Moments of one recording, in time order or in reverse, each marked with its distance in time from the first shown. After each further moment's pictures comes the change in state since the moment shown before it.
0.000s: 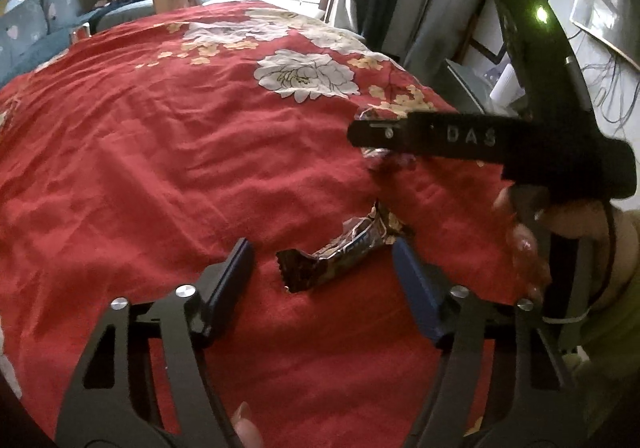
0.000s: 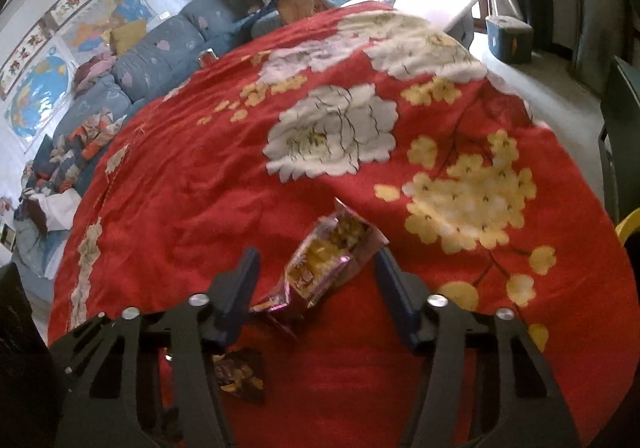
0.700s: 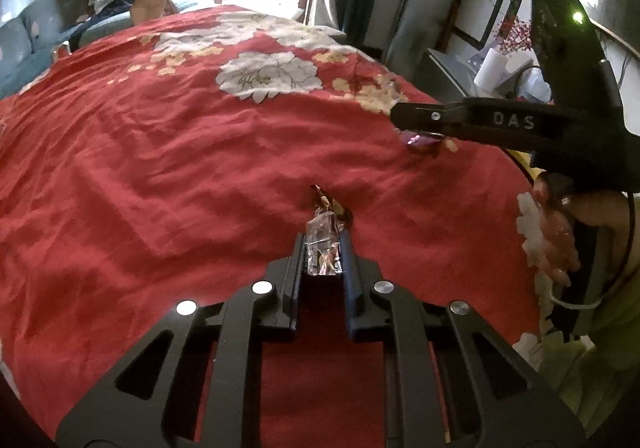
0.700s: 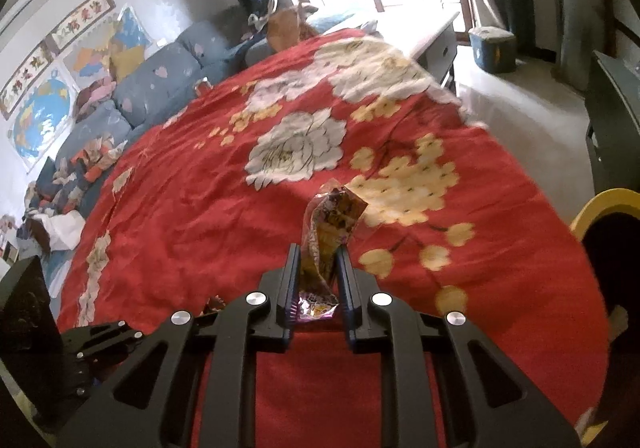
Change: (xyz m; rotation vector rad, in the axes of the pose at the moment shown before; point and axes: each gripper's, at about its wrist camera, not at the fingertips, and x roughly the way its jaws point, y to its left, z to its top) left arm 0.000 -0.028 -0.001 0.072 -0.002 -0.019; right arm -0.052 -0.030 -0.016 0.037 -0.107 0.000
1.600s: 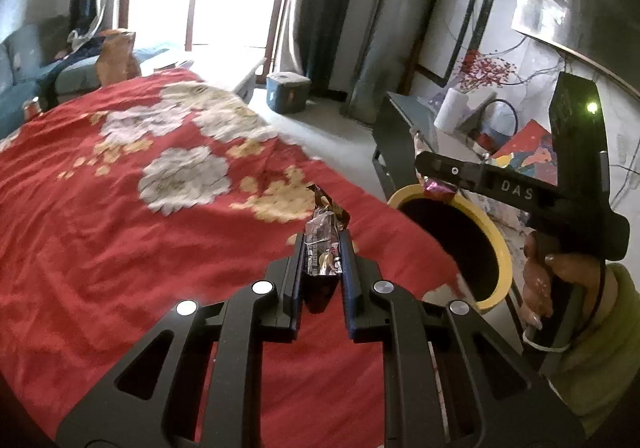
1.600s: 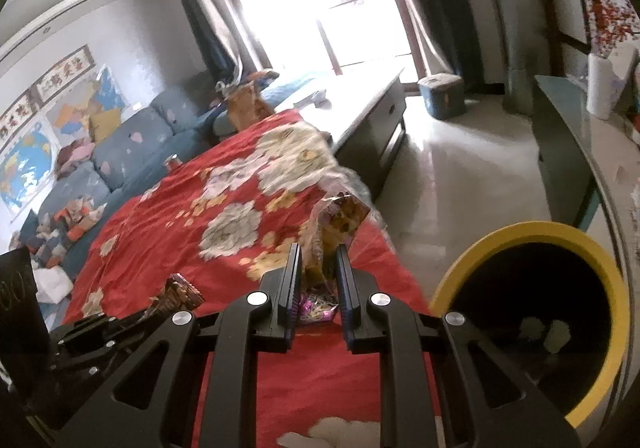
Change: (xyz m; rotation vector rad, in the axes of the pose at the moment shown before) left arm -0.014 -0.079 0.065 0.052 -0.151 -0.093; right arm -0.105 -0.071 0.011 0.084 -0.234 -0.104
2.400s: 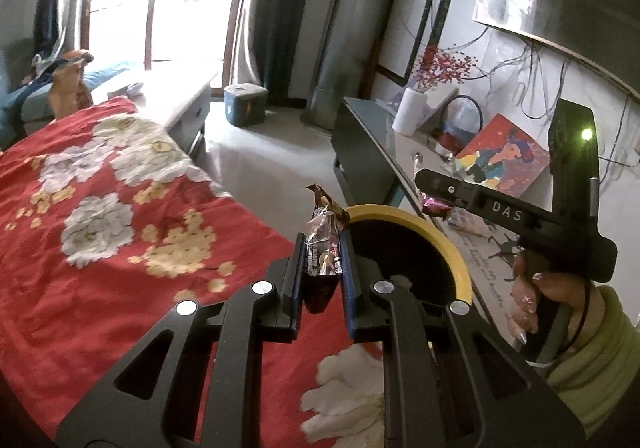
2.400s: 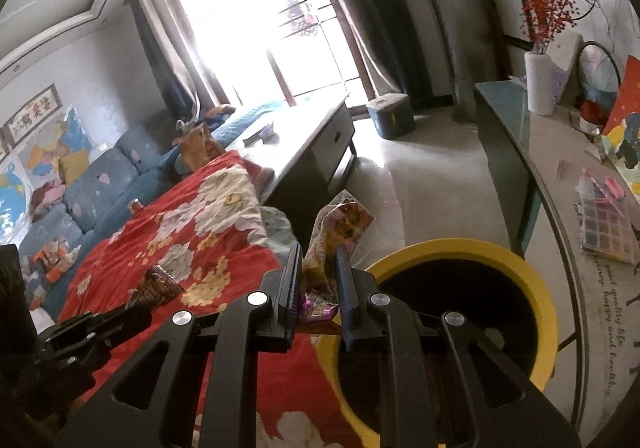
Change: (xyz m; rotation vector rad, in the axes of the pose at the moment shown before) left arm 0.037 -0.082 0.033 0.070 -0.017 -0.101; right arm -0.056 -0.084 0.006 0.092 -0.103 -0.117
